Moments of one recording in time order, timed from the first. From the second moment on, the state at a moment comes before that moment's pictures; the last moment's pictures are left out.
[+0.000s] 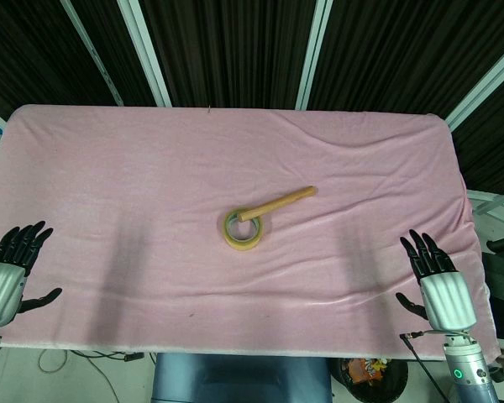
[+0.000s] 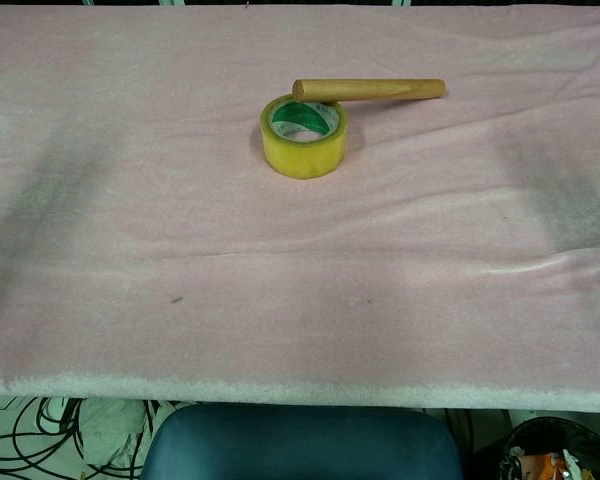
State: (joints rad) left arm -0.14 -1.14 -0.01 -1.55 1.64 1.53 -0.08; right arm 0.14 -1.29 0.05 -1.53 -1.66 1.59 -0.15
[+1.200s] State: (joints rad) left arm -0.14 -1.12 -0.01 -1.58 1.59 1.49 -0.12; right arm 0.44 -1.43 0.26 -1.56 -1.42 1.21 -0.09
